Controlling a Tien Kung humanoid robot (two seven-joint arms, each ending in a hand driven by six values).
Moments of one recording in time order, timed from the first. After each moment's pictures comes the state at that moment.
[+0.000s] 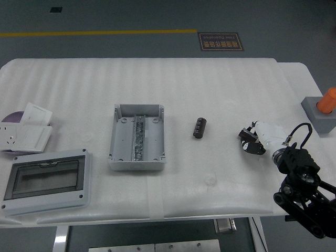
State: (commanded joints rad) left arm -0.04 0.23 -0.65 -0.18 0.60 0.00 0.19; right arm 0.26 -0.44 0.85 1.32 -2.07 -0.16 -0.48
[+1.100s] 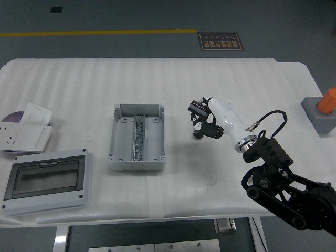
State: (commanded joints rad) left arm -0.04 0.23 -0.67 -0.18 0.62 0.00 0.20; right arm 0.43 -0.35 0.67 1.49 -1.78 -0.37 -0.27
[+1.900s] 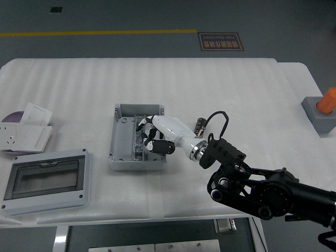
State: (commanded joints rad) left arm -0.04 0.24 -0.69 -0.18 0.64 0.00 0.21; right arm 0.66 -0.22 0.34 1.33 -1.60 -0.36 -0.18
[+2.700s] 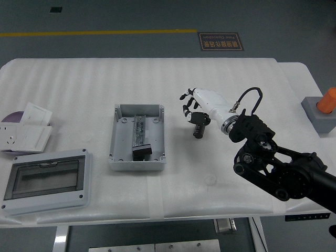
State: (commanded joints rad) left arm -0.05 0.24 -0.69 -0.18 0.65 0.00 0.21; right arm 0.64 -0.33 0.58 1.26 -1.87 -0.16 -0.38
